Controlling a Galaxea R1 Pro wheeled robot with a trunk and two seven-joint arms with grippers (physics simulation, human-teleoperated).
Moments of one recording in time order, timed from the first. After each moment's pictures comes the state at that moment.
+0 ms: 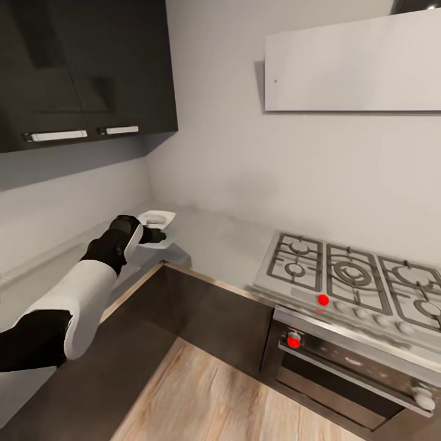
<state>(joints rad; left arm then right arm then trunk) -1.25 0.02 -0.03 -0.58 0.00 0.78 0.04 0.29 0.05 0.04 -0.82 0.02 -0.41 -0.05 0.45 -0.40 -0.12</state>
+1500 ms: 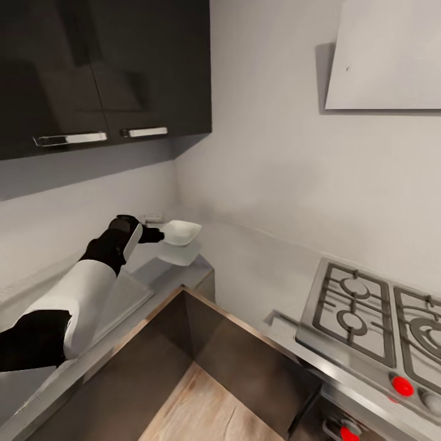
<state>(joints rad) -1.25 0.02 -0.03 -0.58 0.00 0.78 0.05 0.29 0.05 0.04 -0.78 0.02 -0.34 -0.05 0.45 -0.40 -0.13</state>
